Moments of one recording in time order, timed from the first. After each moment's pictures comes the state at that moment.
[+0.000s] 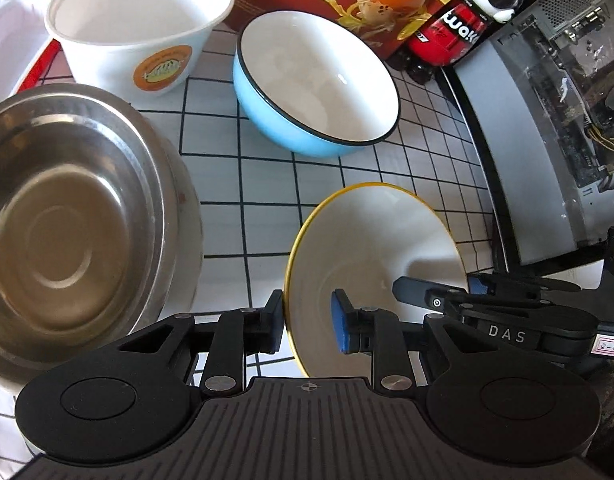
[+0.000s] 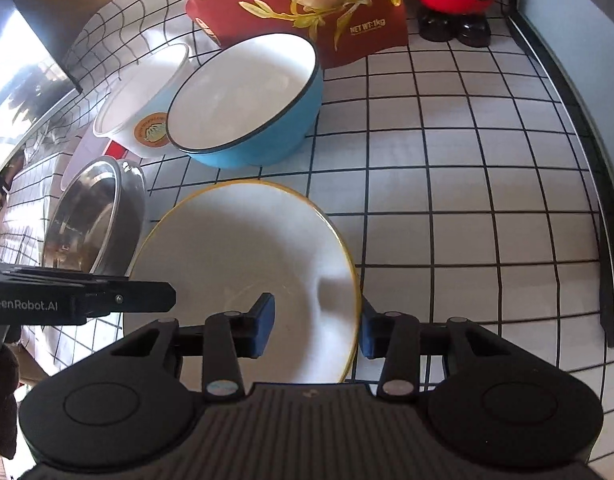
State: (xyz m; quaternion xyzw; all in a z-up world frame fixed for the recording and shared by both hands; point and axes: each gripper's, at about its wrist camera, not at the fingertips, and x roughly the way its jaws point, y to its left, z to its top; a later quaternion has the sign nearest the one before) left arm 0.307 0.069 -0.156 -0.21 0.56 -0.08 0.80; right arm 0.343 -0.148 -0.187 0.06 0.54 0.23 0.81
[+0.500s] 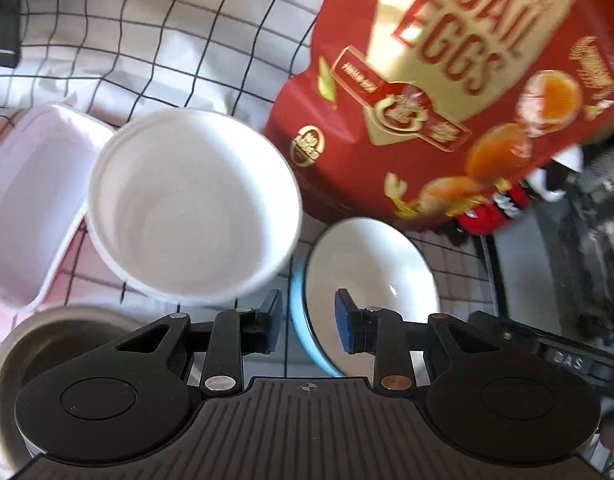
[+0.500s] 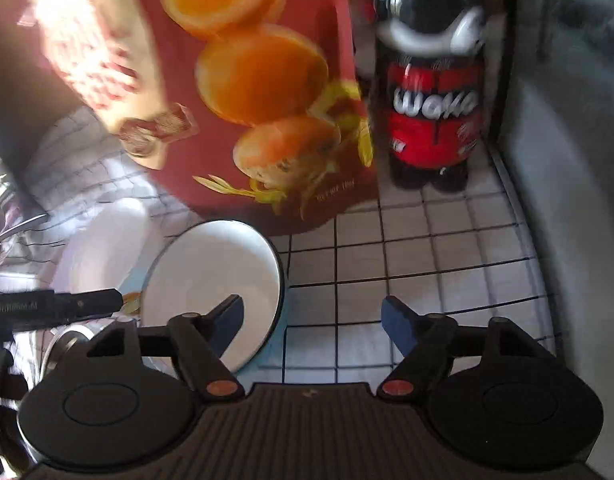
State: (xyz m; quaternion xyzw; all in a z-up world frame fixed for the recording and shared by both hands) left arm 0.402 0.140 -0.121 -0.26 0.47 0.01 0.84; right arm 0.460 -0.137 -0.130 0.09 0.49 0.17 0.85
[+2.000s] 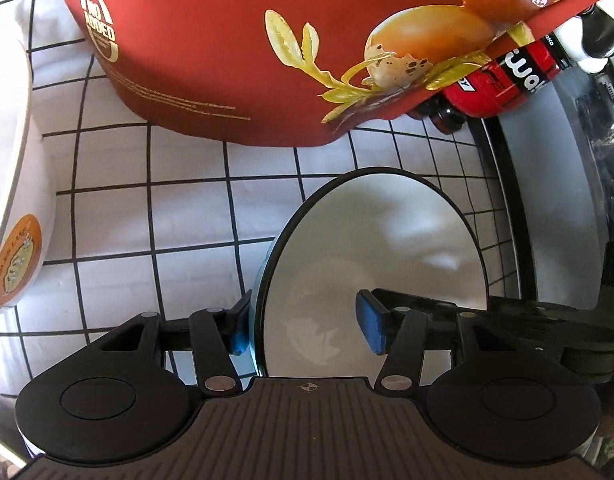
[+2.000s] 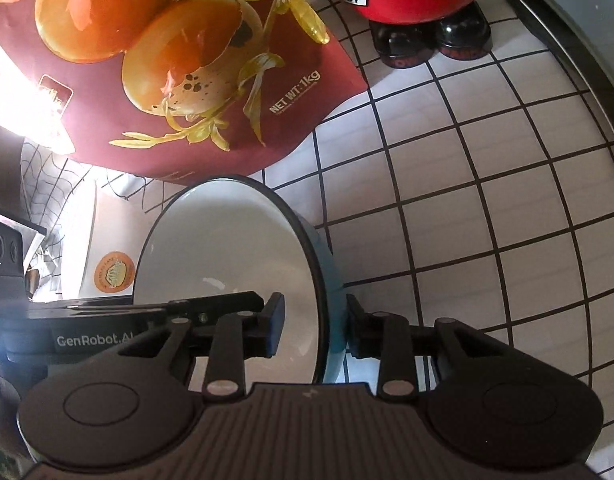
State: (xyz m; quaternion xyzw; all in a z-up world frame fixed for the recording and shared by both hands) left arm 0.492 0.054 -0.192 -0.19 0.61 -0.10 0.77; right arm 0.493 -0.160 -0.215 0.21 0.59 0.20 0.75
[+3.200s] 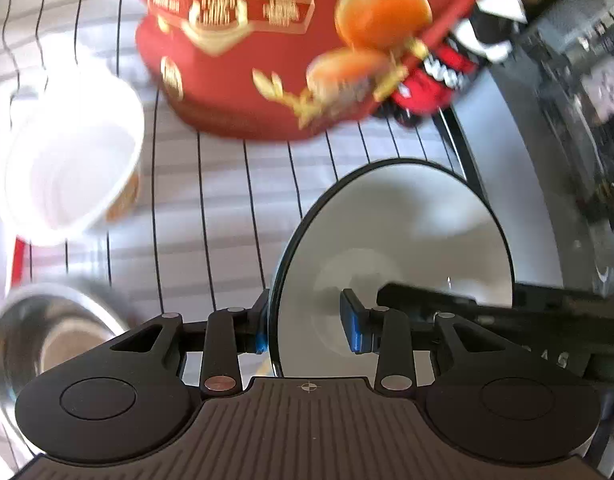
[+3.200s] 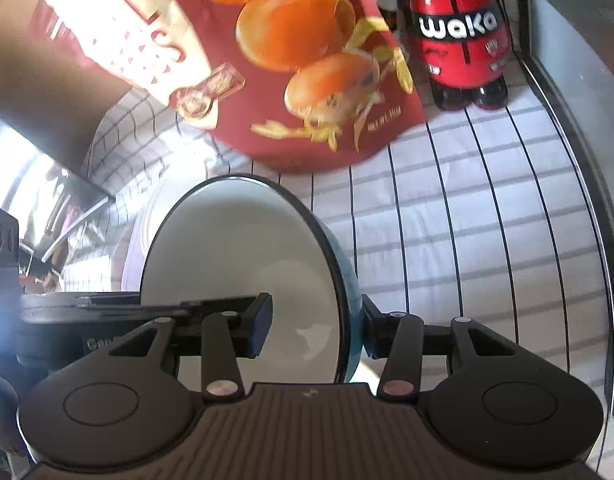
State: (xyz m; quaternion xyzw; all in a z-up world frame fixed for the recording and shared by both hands) left arm 0.408 0.039 -0.096 -0.14 0.59 -0.06 0.79; right arm 0.416 -0.152 -0.116 0.17 0.56 0.23 0.78
